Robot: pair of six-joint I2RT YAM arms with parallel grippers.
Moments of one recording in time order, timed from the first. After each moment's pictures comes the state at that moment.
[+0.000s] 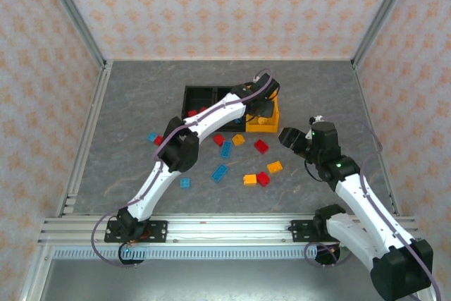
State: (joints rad) left arm -0.74 2.45 2.30 -0.84 -0.13 -0.54; right arm 0.28 0.82 0.57 -0.39 -0.14 0.72
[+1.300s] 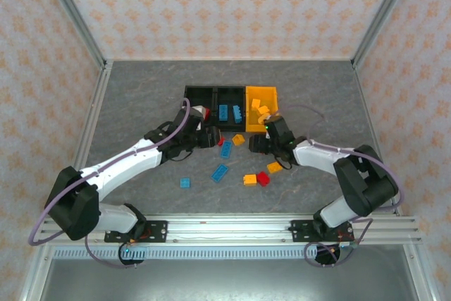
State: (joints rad) left arm -0.60 1.33 0.89 -0.36 0.01 -0.68; right arm 0.54 1.52 0.69 -0.08 -0.03 0.50
